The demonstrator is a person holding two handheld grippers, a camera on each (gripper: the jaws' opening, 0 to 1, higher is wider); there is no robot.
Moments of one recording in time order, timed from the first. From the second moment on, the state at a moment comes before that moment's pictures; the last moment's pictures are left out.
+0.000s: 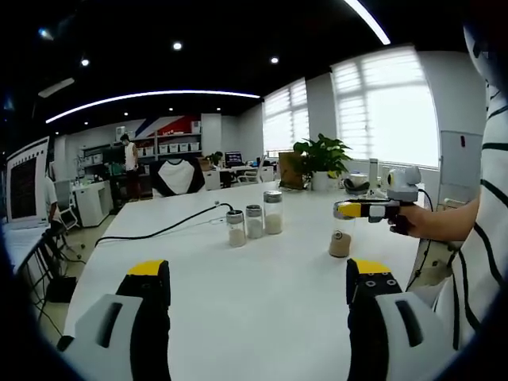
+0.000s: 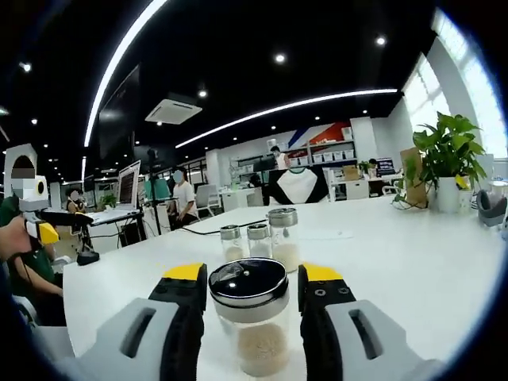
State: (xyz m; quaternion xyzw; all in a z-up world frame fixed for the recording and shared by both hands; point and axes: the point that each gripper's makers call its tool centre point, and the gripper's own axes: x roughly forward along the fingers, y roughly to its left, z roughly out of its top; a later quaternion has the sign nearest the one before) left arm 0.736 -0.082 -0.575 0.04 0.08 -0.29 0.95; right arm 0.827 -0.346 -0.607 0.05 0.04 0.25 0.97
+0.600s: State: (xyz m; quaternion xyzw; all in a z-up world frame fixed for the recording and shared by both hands) left arm 0.735 -0.079 -0.576 0.03 0.08 -0.29 0.95; right arm 0.824 -0.344 -0.608 0.04 0.05 0.30 0.95
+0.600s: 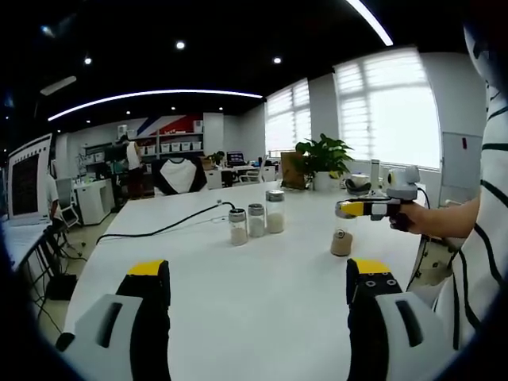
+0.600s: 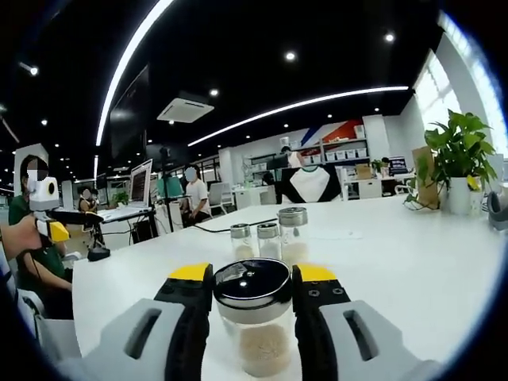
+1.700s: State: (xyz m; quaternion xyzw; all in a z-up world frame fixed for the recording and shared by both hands) left arm 0.734 -0.083 -0.575 0.04 0.08 -0.29 0.95; right arm 0.817 -0.334 -0.605 0.04 0.05 0.43 0.90
